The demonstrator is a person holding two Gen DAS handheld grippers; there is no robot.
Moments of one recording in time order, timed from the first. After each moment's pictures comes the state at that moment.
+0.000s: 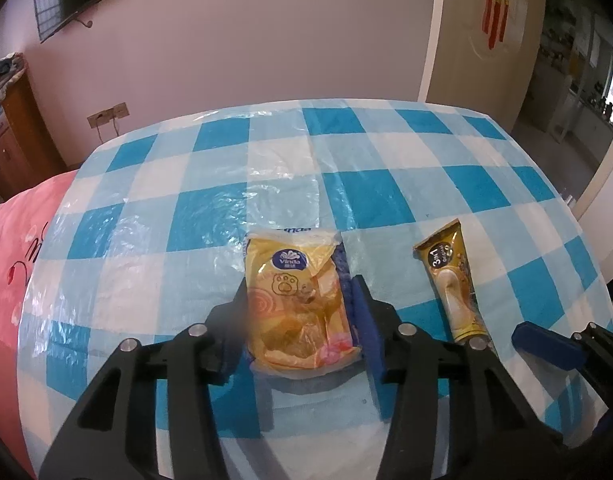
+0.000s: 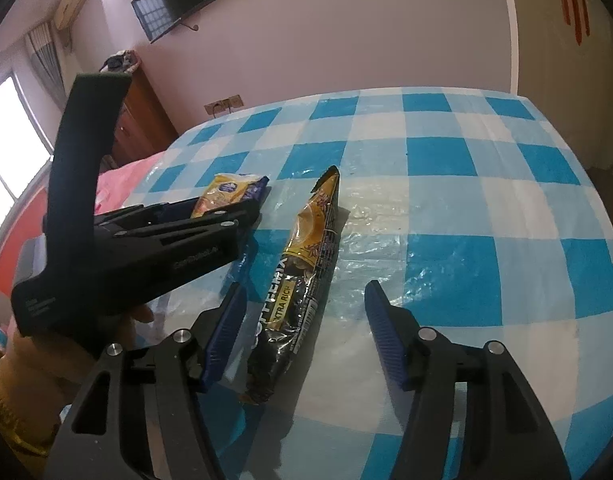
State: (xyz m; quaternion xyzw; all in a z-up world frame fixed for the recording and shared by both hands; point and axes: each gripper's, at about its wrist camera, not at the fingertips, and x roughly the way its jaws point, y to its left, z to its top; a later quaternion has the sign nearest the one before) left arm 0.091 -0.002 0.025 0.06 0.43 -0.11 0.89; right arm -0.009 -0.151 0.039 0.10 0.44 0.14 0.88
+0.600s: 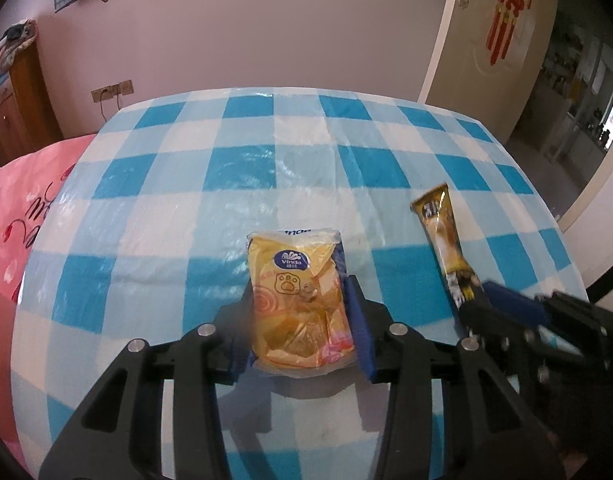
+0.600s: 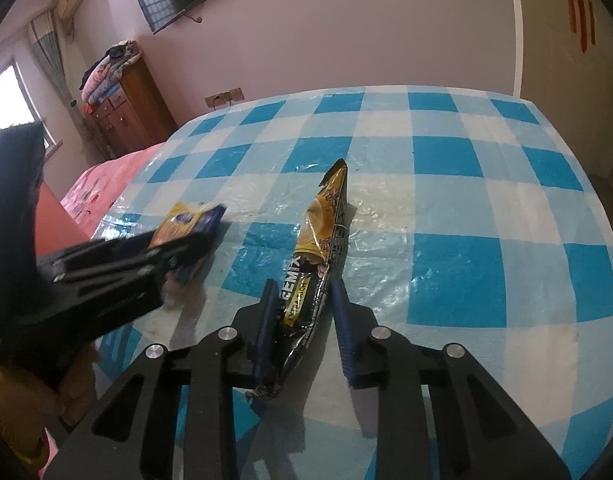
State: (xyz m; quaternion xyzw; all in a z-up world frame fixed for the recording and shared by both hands) left arm 0.047 0.039 0.029 0.01 0.44 -0.12 0.89; right arm -0.005 -0.149 0.035 0.09 0.44 0.14 0.88
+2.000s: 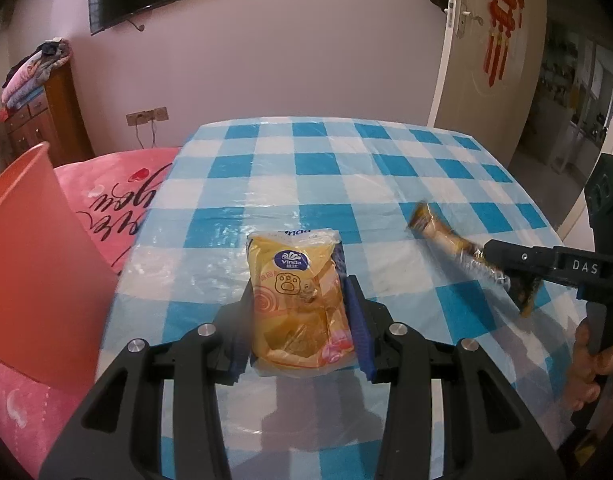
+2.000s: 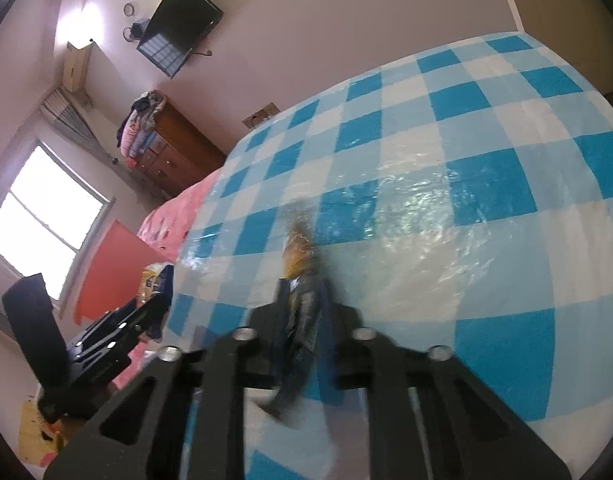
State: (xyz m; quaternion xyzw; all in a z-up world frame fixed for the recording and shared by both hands) left arm -0.064 0.119 0.075 0.03 0.38 -0.09 0.92; right arm -0.056 -0.161 0.052 0.26 0.44 0.21 0.83
